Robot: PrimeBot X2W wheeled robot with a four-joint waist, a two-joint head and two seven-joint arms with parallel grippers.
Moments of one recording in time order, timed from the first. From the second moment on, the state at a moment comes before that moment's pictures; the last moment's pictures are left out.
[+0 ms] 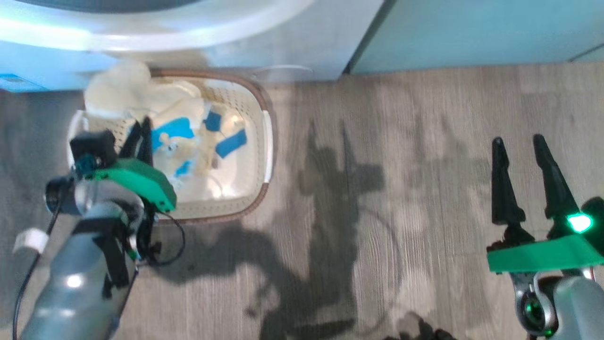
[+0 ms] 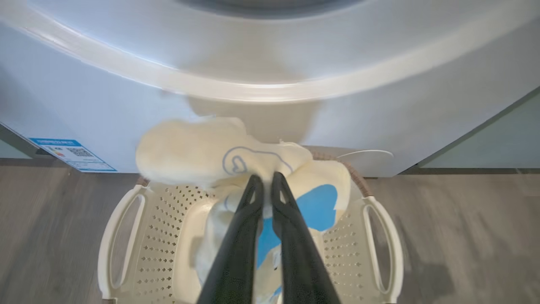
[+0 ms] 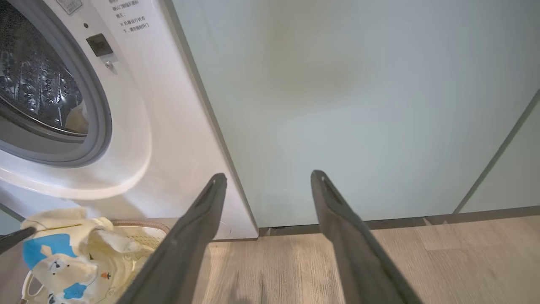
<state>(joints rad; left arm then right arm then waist) -0.57 0.30 -0.26 0.63 -0.51 0.13 -0.25 -0.18 -0.04 0.11 0.01 0.28 0.13 -0.26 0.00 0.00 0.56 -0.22</state>
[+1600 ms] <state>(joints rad) 0.10 0.30 -0.20 -0.08 -0.44 0.30 -0.20 0.12 -0.04 0.11 0.04 0.20 0.13 -0.25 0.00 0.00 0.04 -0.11</state>
